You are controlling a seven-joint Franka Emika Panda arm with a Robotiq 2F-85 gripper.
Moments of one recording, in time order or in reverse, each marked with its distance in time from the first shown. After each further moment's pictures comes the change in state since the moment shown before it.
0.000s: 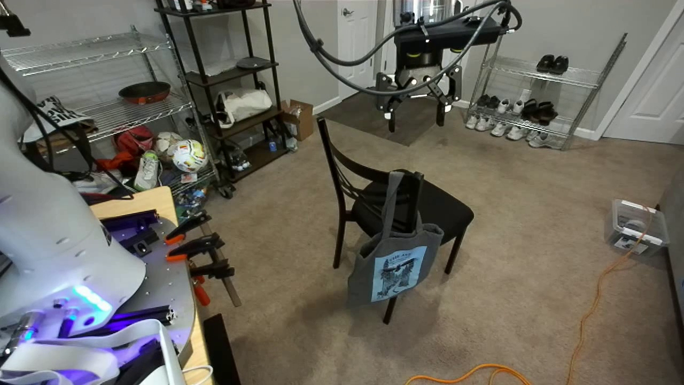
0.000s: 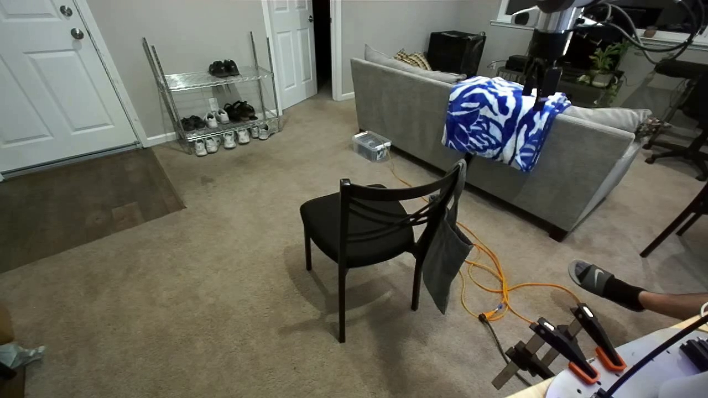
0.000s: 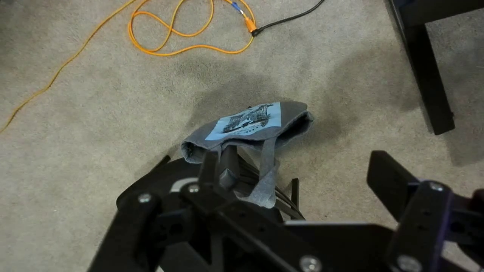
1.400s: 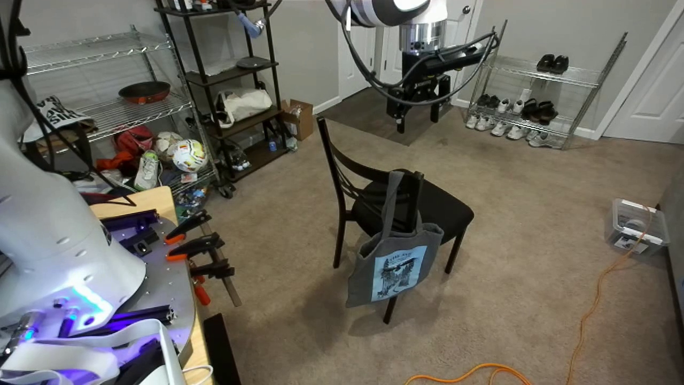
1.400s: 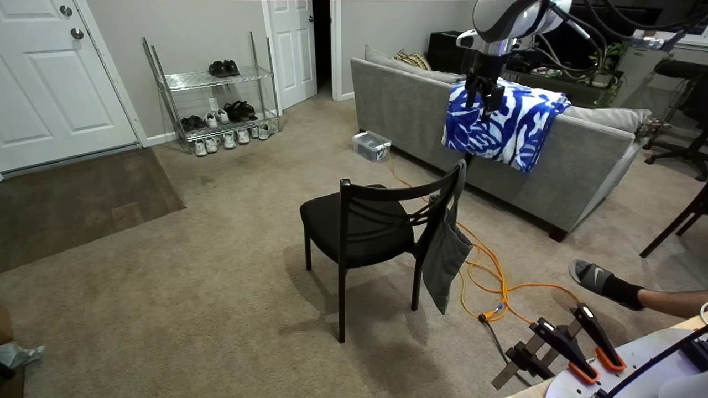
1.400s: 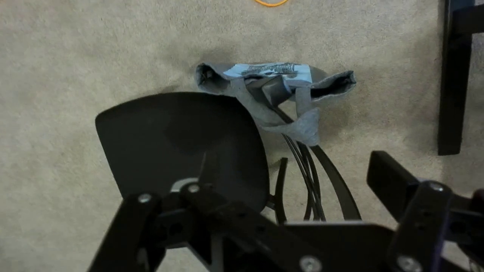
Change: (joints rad) arm -0.002 0.270 0.138 0.244 0.013 0.066 -0.194
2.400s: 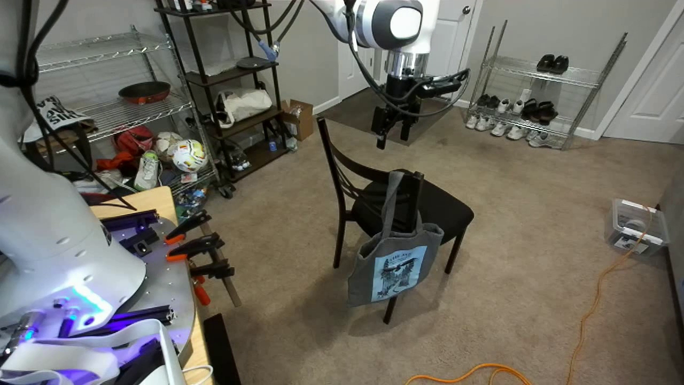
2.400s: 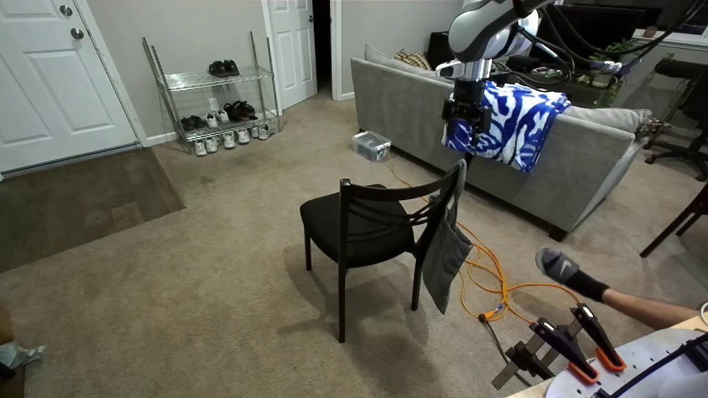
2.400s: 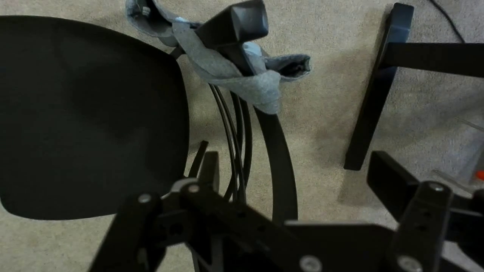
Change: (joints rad) arm 0.005 0.121 0.067 0.081 0.001 -0.157 -0.250
